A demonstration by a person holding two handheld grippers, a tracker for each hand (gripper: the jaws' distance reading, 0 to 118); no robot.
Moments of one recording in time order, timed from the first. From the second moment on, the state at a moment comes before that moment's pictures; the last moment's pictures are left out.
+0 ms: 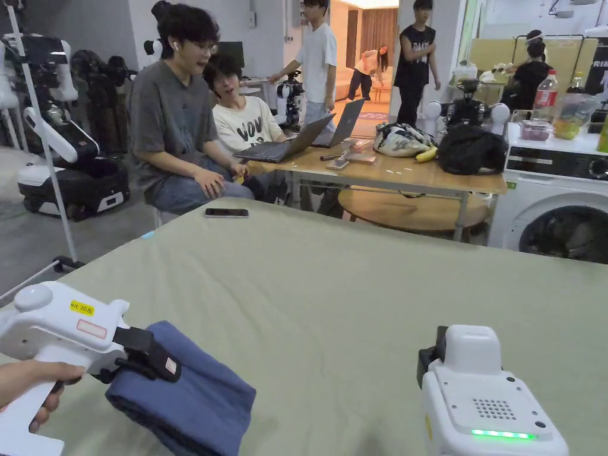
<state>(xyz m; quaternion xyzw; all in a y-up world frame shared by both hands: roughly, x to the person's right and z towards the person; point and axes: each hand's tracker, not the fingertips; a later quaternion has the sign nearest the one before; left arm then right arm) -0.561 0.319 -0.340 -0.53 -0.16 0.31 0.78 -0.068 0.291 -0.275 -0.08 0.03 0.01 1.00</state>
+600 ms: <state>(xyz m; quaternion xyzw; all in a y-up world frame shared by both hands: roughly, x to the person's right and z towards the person) -0.656 0.280 -0.343 -0.59 0.00 0.23 0.77 -0.117 0.272 -0.287 -0.12 0.08 0.02 0.99</state>
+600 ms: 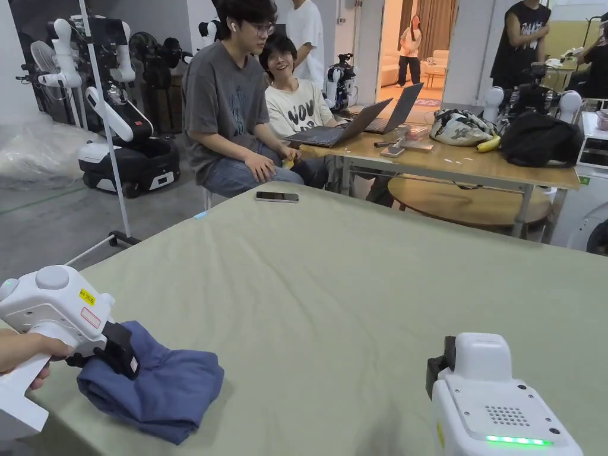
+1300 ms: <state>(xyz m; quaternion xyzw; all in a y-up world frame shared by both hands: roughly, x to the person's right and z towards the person) -0.597 0.313 -0.344 -0.44 -0.01 0.08 0.89 -0.074 0.273 -0.283 -0.13 0.06 0.02 0.99</state>
